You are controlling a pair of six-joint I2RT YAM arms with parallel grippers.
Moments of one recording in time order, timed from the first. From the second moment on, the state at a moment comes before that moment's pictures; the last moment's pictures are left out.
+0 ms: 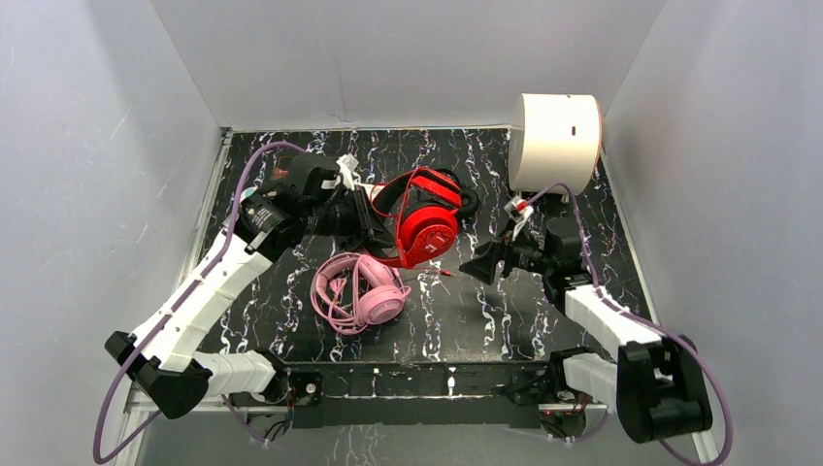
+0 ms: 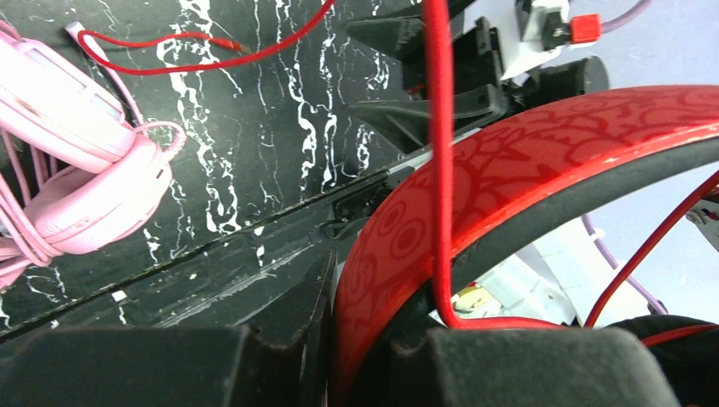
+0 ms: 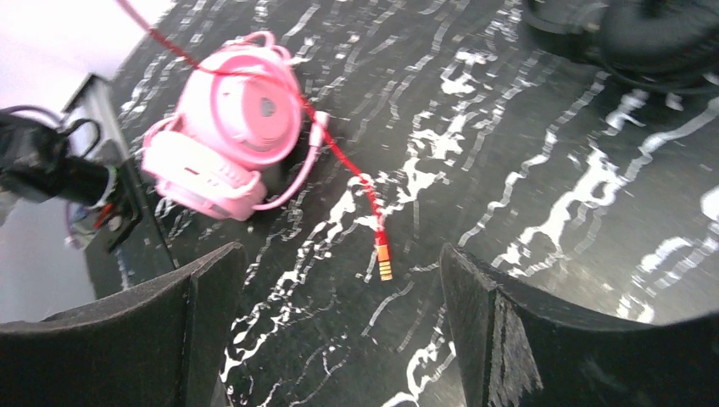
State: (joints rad) left arm -0.66 1.22 1.43 -0.94 0.32 -0.92; right arm 0.20 1.05 0.40 0.28 -0.89 0.23
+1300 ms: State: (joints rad) left arm -0.65 1.27 1.57 -1.00 0.35 -0.97; right arm 0.68 1.92 0.76 1.41 -0.59 0.56
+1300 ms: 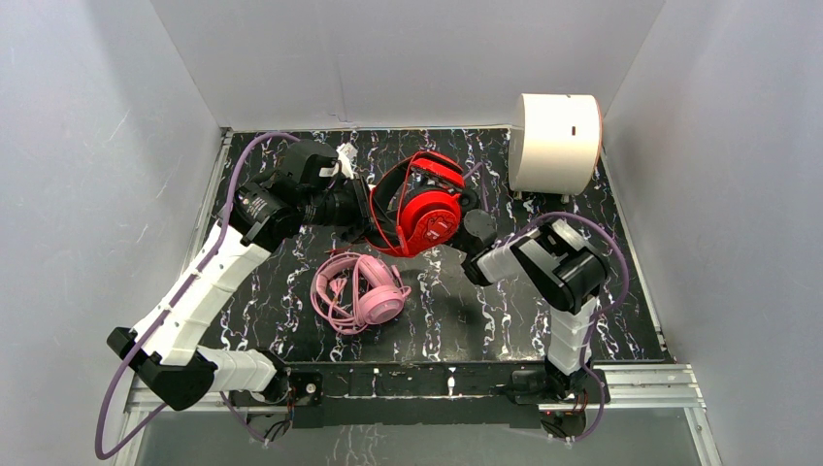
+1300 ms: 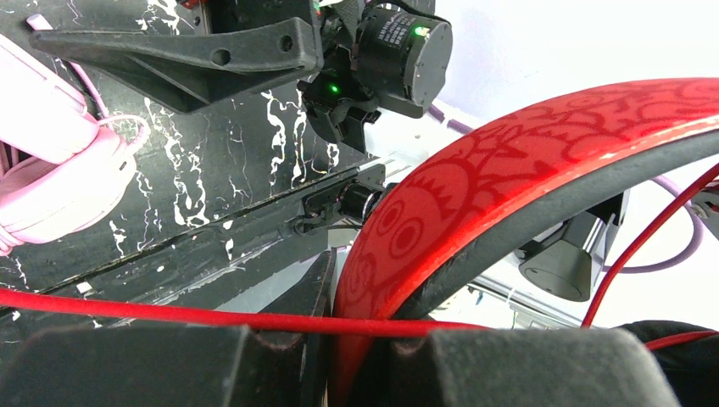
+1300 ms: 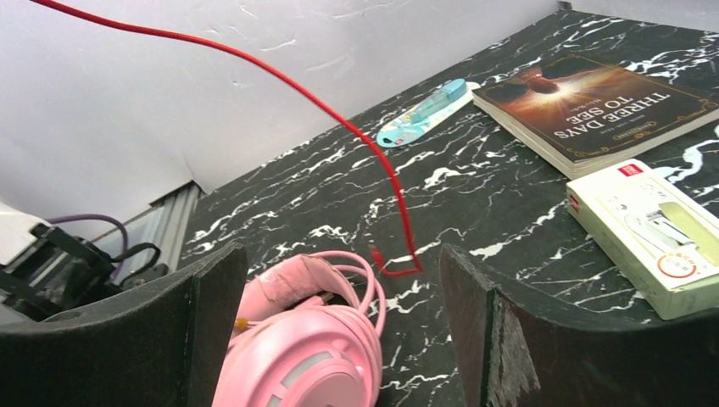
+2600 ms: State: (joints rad) left arm -0.65 1.25 1.57 -0.98 0.40 -1.02; right arm 0.83 2.28 1.28 1.33 -0.55 0.17
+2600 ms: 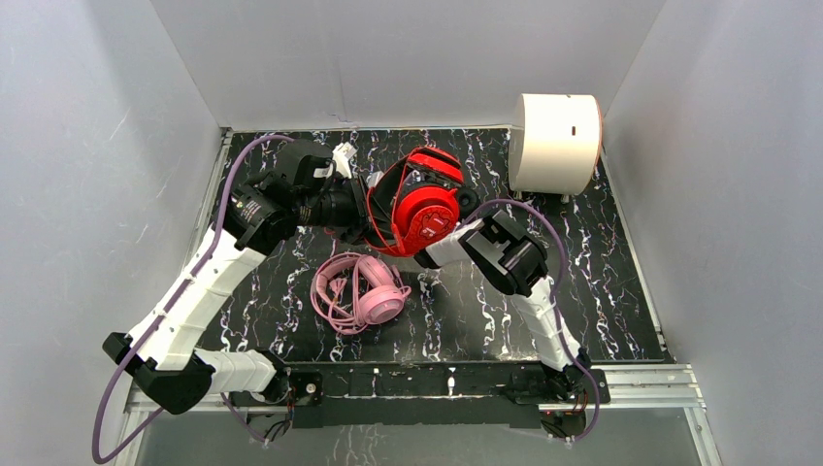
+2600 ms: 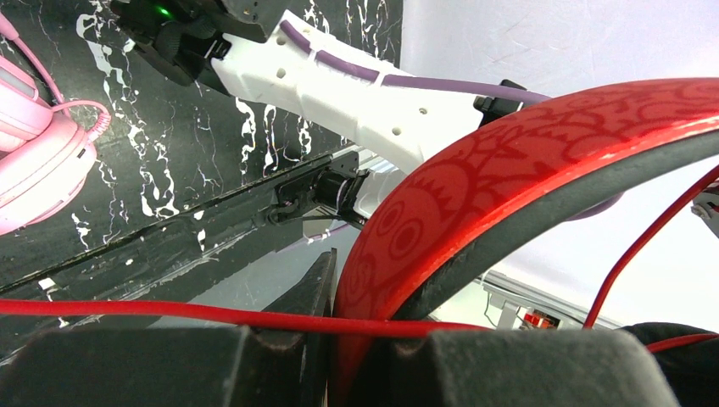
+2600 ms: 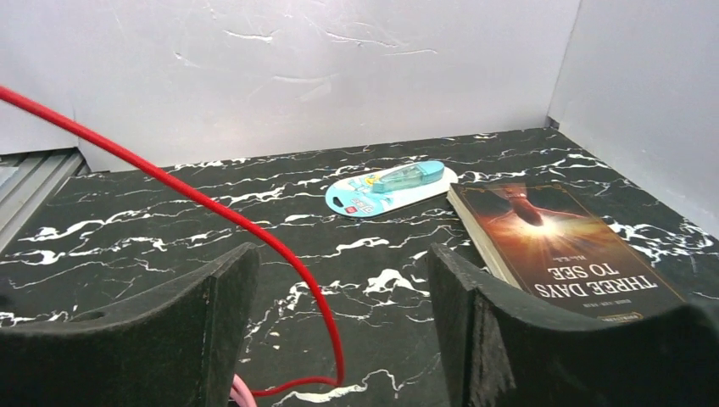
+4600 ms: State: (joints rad) left arm -0.65 1.26 1.71 -1.10 0.00 -0.90; right arm 0.38 1.41 0.66 0.53 -0.62 0.41
